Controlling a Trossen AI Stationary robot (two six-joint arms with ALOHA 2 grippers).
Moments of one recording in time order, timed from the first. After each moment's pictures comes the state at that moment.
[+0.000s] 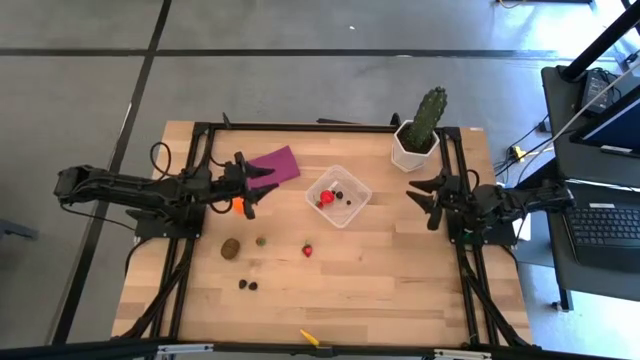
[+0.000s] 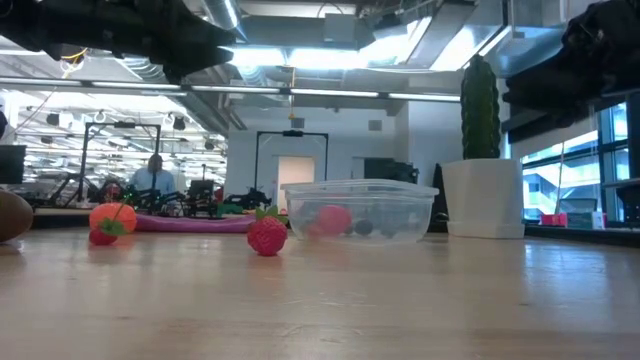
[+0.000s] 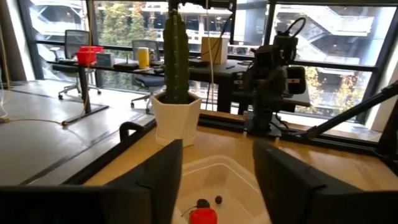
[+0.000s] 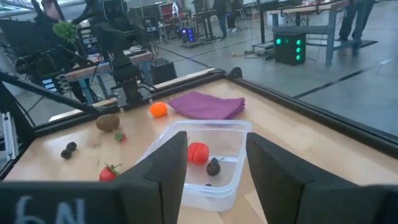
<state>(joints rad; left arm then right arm) 0.04 0.75 0.31 0.46 -0.27 -0.07 0.21 0.07 0.16 -0.17 0.55 0.26</state>
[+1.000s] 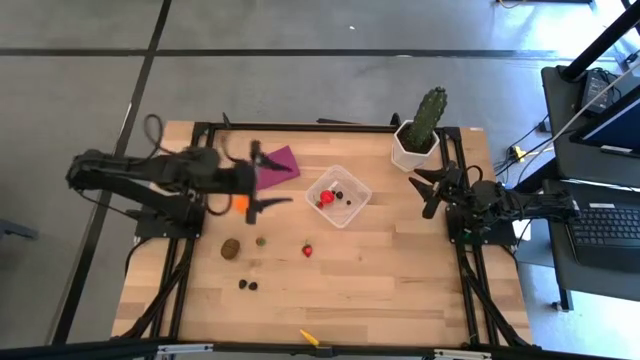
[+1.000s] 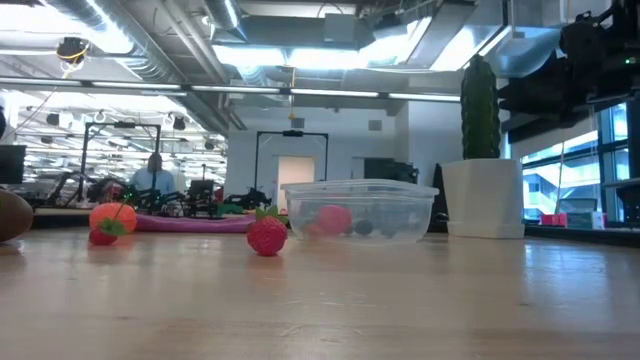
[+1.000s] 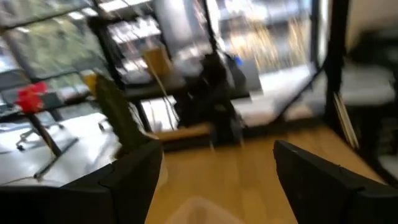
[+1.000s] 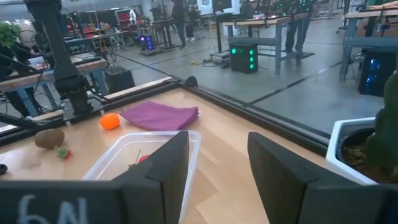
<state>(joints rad) -0.10 1.00 1.03 -0.15 -0.17 0.21 0.07 0.07 0.16 -0.17 0.61 0.20</state>
